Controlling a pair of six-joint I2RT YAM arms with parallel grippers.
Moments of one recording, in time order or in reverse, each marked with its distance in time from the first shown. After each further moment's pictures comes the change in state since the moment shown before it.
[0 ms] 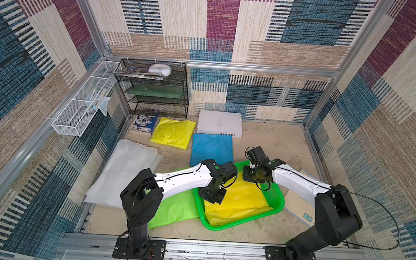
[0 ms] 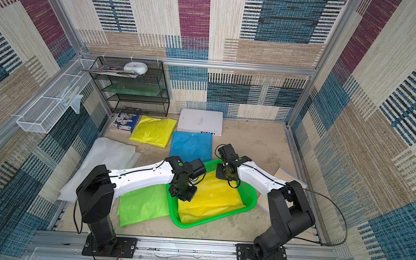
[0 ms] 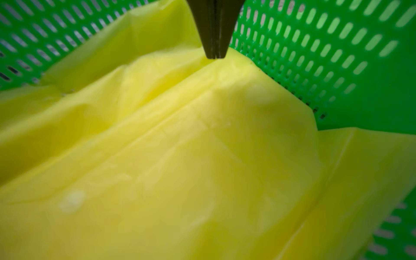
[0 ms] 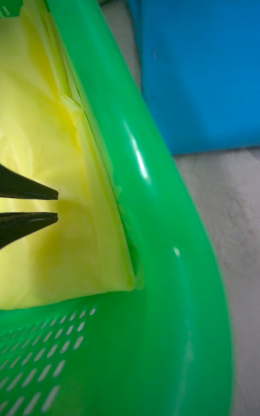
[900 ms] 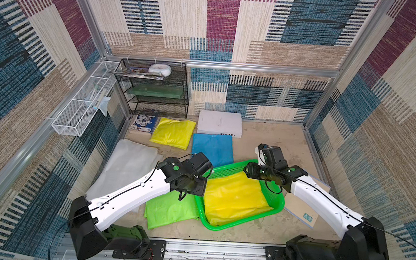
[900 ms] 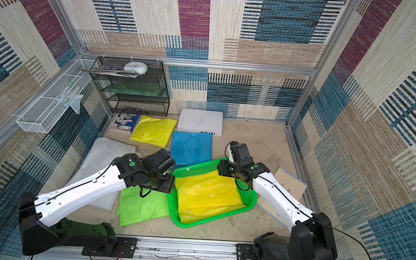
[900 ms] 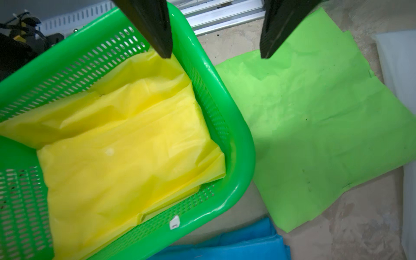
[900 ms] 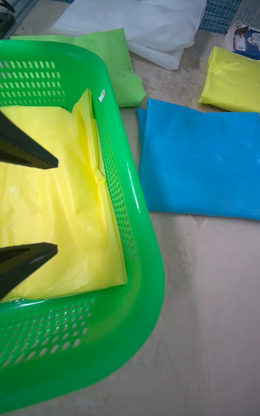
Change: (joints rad) left arm 0.085 -0.499 -0.164 -0.058 -0.160 -0.140; right arm -0.034 -0.316 -0.066 0.033 -0.131 -0.107
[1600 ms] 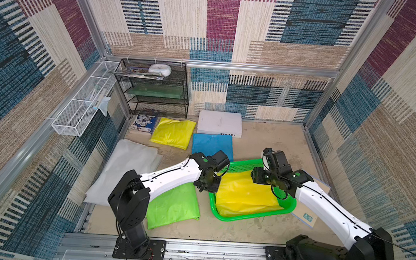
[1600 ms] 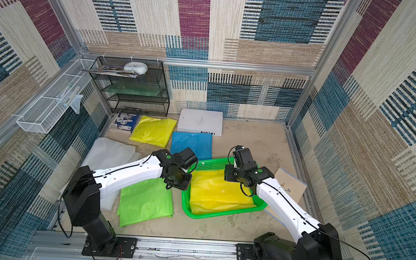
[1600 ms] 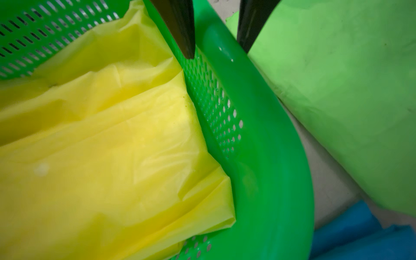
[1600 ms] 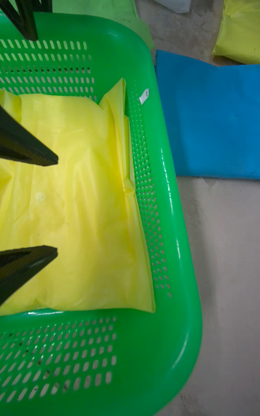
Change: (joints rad) left arm 0.023 0.420 0.180 0.143 0.099 0.145; right arm -0.001 -0.083 -0.049 -0.089 0.125 -0.037
